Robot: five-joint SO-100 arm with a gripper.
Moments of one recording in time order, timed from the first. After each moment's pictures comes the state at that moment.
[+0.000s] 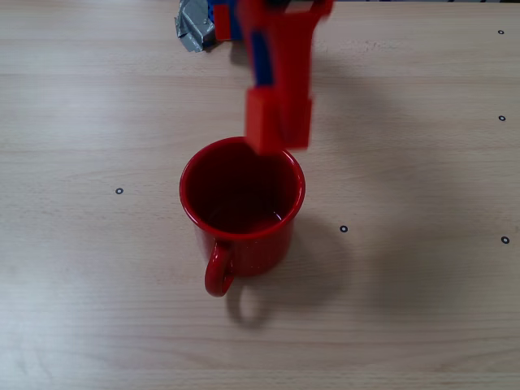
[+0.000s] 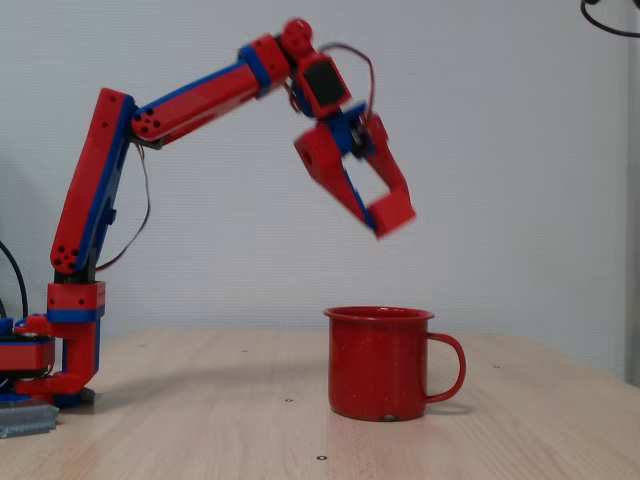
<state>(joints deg) -10.6 72.8 44.9 88.9 -6.0</state>
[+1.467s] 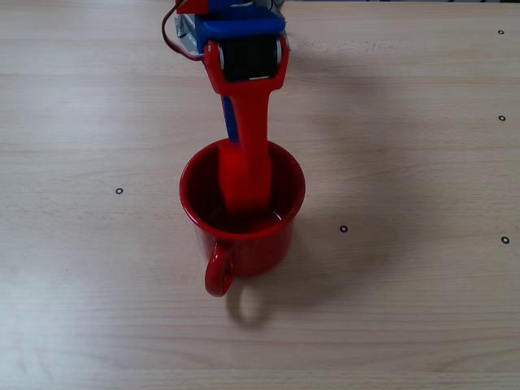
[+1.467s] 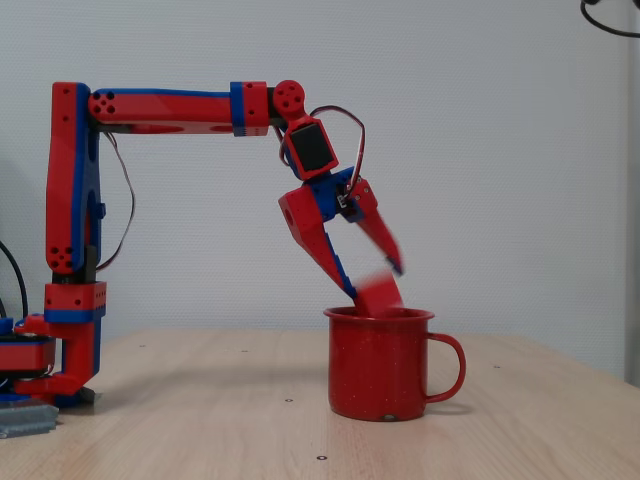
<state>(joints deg) -6.8 87.4 84.0 68.0 -5.5</state>
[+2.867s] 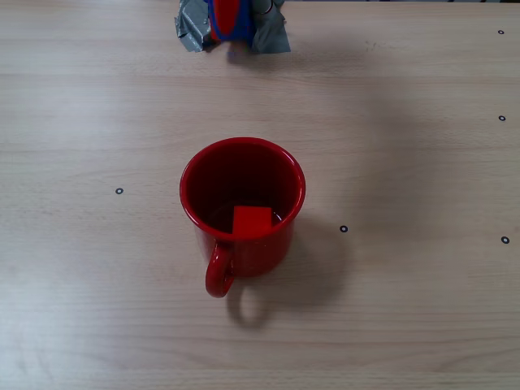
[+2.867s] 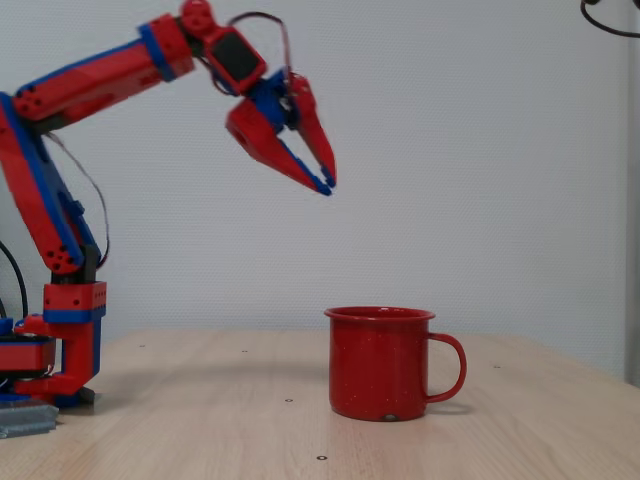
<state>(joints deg) -4.7 116.1 87.5 73.7 -6.8</state>
